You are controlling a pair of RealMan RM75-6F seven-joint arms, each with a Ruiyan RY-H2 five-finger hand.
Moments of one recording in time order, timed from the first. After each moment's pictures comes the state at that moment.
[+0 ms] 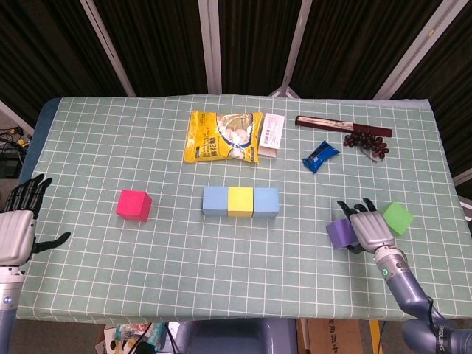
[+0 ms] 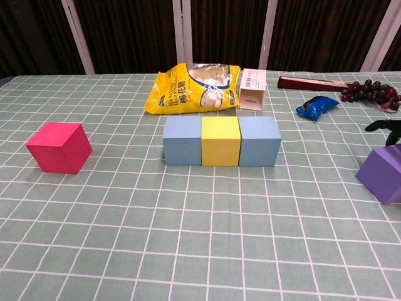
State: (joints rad) left arm -0.18 -1.13 -0.14 -1.79 1.36 1.45 0.12; right arm 0.56 -1.20 0.01 -1.62 -1.03 0.95 -0.36
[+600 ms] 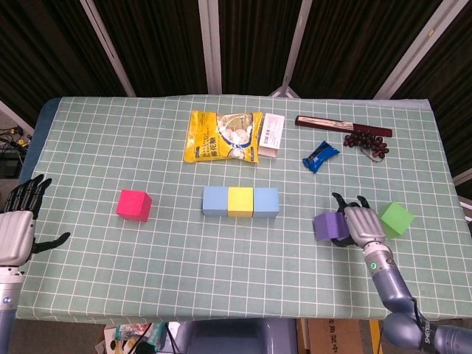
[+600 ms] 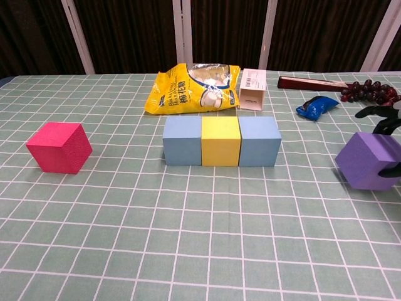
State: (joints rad) left arm -0.18 -1.13 -0.14 -1.78 1.36 1.45 0.11; right arm 0.58 -1.24 0.12 -1.75 -0.79 1.01 -0.39
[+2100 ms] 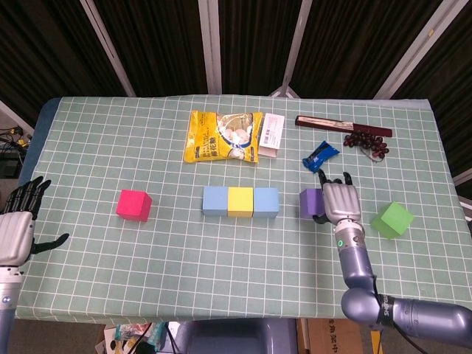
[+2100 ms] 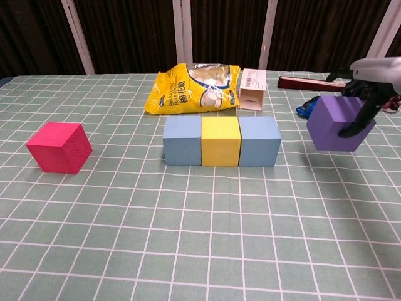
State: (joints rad) left arm -0.18 -1.14 -0.14 -1.75 1.35 1.44 0.09; right arm 0.81 -1.33 0.27 -1.86 -0.39 1.26 -0.78
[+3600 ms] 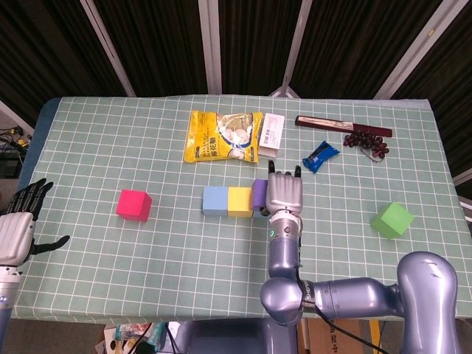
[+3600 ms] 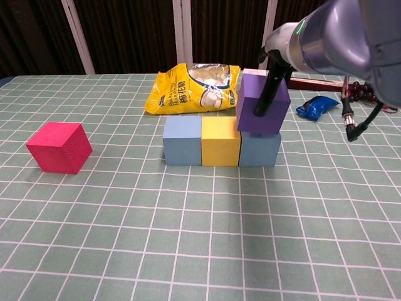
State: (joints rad) left arm -0.19 -1.13 -0.12 -1.69 1.38 1.40 -0.02; right arm 1.16 -1.67 0.59 -1.82 0.00 1.64 -1.09
